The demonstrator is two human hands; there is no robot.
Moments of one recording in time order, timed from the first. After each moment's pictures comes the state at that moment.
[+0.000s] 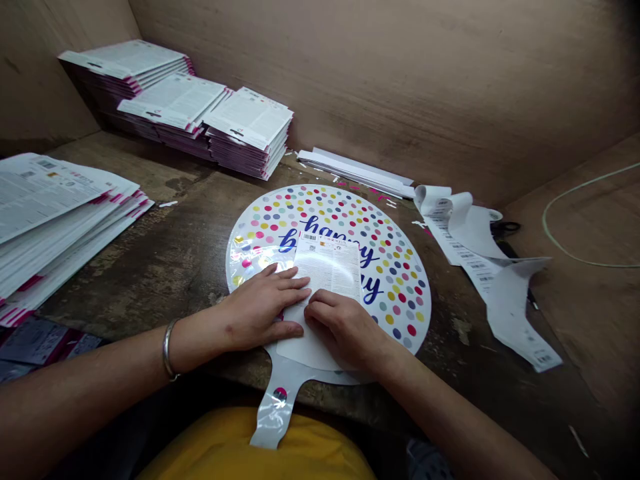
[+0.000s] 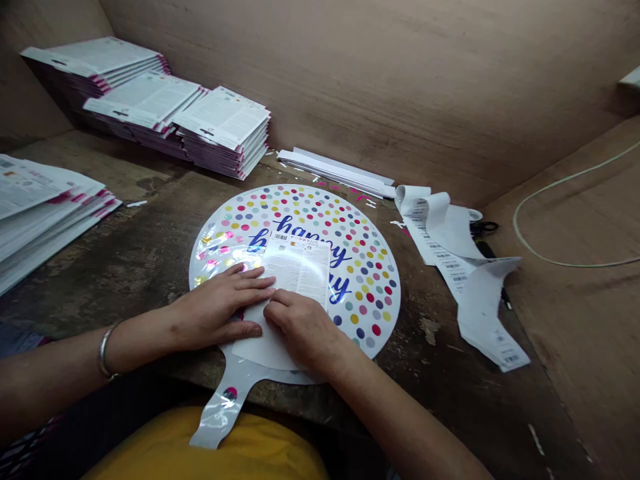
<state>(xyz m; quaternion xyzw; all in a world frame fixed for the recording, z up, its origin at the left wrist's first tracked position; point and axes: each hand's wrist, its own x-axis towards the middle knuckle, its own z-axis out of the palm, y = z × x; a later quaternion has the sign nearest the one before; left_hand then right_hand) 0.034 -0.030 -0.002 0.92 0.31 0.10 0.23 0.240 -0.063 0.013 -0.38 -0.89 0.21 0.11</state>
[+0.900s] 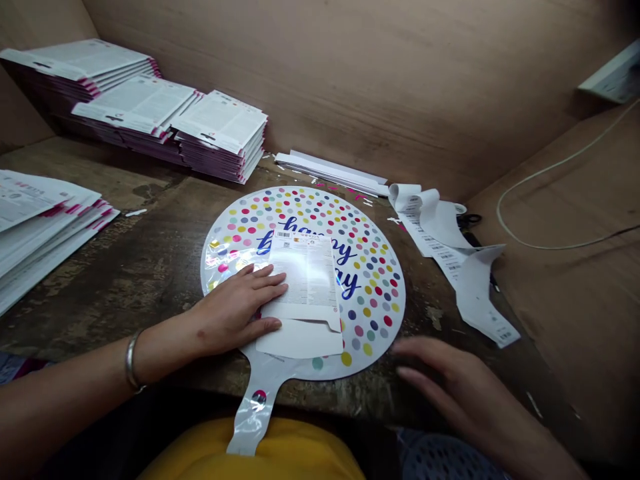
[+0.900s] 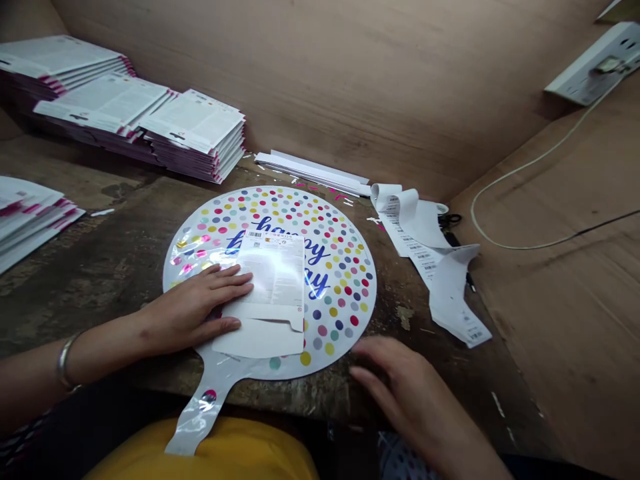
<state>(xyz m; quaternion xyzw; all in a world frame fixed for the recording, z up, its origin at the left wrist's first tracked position) 0.032 -0.024 -0.003 0.92 0.32 0.10 0.20 0.356 -0.159 0.070 -0.63 -0.73 0.24 0.10</state>
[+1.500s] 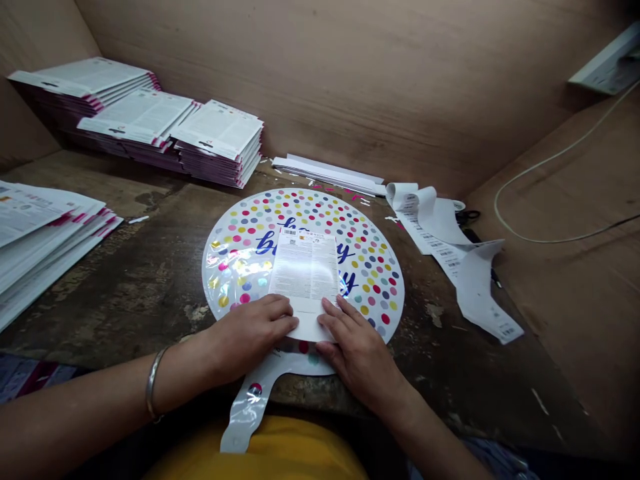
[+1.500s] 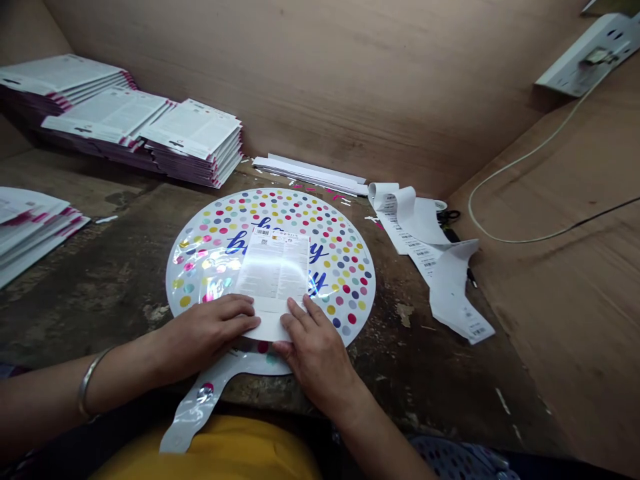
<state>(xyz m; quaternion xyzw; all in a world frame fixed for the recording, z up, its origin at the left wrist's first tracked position) 0.056 -0.053 0.005 0.95 0.21 0.15 0.16 0.282 -0.124 0.009 -0.53 -0.84 0.07 0.13</state>
